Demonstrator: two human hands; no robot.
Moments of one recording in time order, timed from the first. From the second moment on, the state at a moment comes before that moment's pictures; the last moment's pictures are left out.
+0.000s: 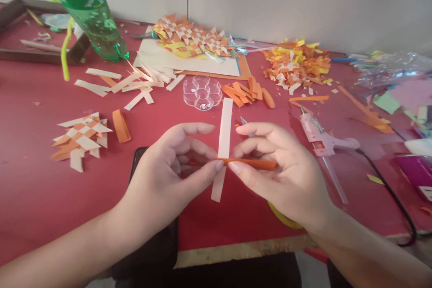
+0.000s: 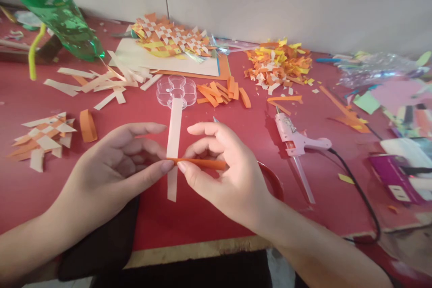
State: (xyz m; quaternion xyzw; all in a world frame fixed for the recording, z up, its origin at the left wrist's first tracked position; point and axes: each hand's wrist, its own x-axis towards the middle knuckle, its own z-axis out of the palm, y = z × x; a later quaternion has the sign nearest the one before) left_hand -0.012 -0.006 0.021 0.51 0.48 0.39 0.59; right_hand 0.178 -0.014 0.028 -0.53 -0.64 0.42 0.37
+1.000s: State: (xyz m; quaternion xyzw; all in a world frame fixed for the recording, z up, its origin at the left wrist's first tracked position) left_hand -0.016 -0.004 0.017 0.55 0.51 0.40 0.53; right_hand 0.181 -0.009 0.026 -0.54 -0.54 0.50 0.41
